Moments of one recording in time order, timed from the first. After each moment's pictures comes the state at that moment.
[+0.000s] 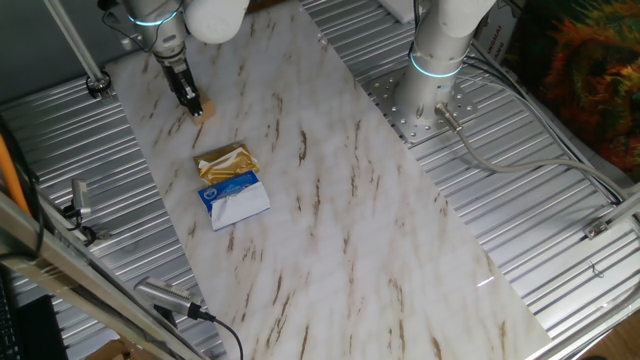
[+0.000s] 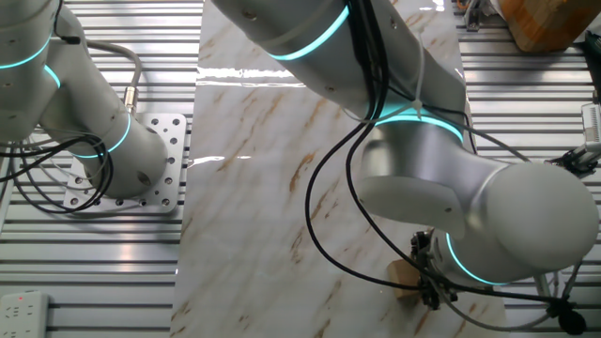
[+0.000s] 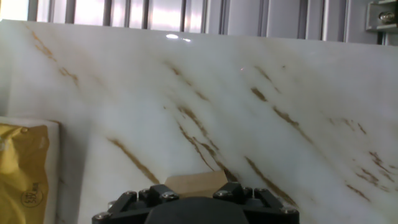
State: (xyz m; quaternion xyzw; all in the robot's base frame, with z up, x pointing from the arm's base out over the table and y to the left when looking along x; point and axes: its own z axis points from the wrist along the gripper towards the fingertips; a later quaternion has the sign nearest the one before) arm 0.573 -0.231 0.033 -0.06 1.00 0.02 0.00
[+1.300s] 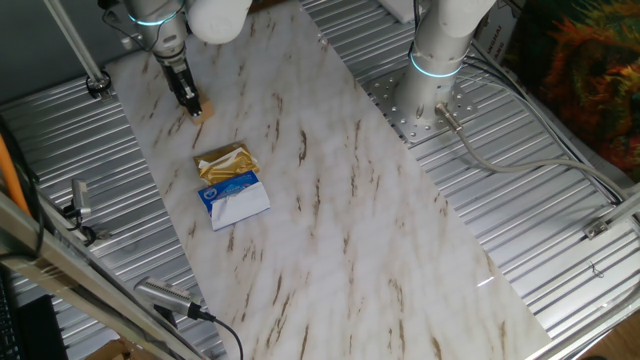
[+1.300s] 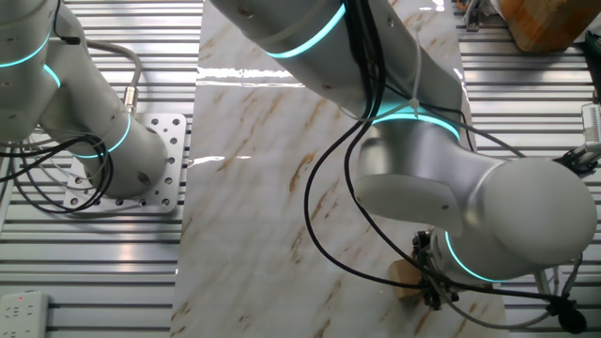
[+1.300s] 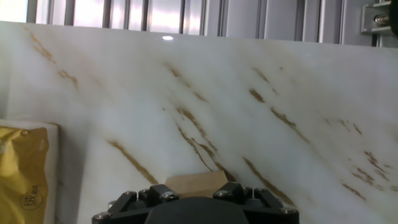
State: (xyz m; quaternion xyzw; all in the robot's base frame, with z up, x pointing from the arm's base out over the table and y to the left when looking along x) arm 0.575 -0.232 0.036 -0.05 1.00 0.01 0.01
